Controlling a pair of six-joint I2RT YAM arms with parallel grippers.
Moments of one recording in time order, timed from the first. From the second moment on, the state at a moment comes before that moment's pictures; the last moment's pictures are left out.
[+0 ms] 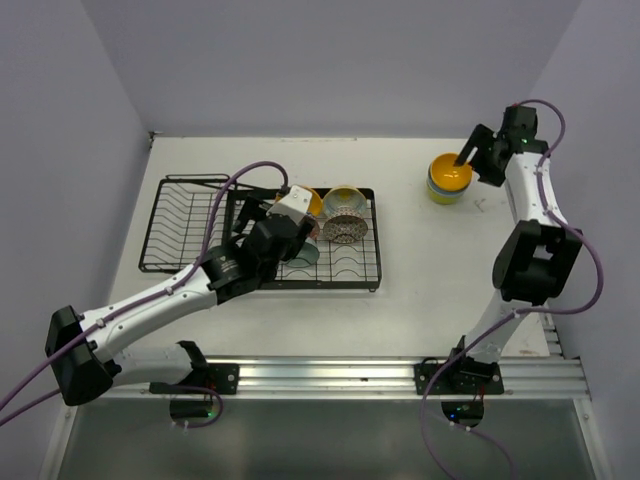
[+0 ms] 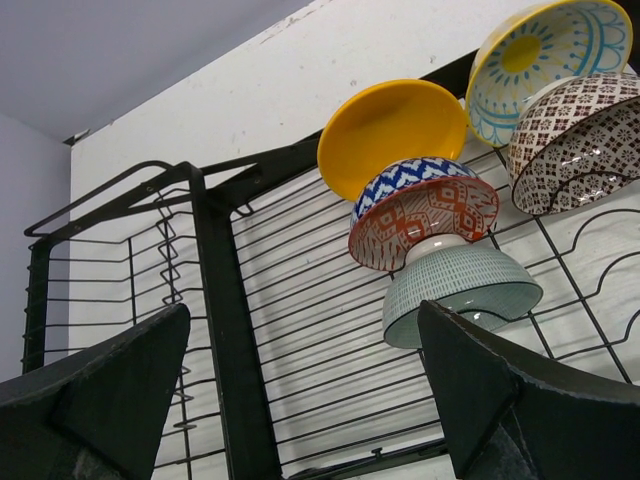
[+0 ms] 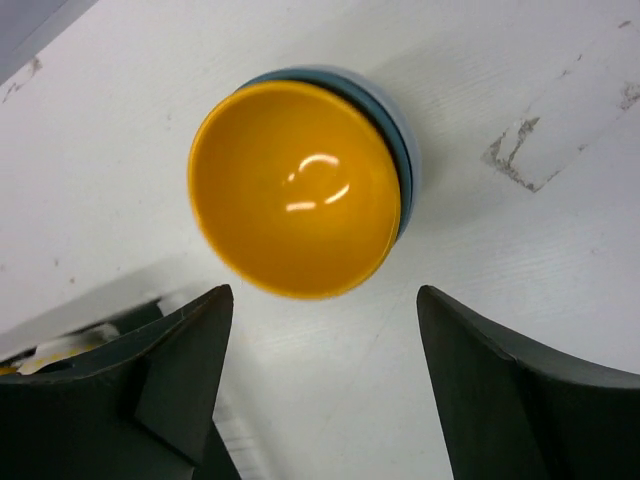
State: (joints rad) left arm -0.93 1.18 1.00 -0.35 -0.80 0.01; right arm -0.20 1.93 1.78 -0.73 -0.08 0.38
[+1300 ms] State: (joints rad) left arm -0.93 1.33 0.83 -0.14 -0.54 0.23; right arm -0.19 1.12 0.63 -0.08 -0.51 0.50
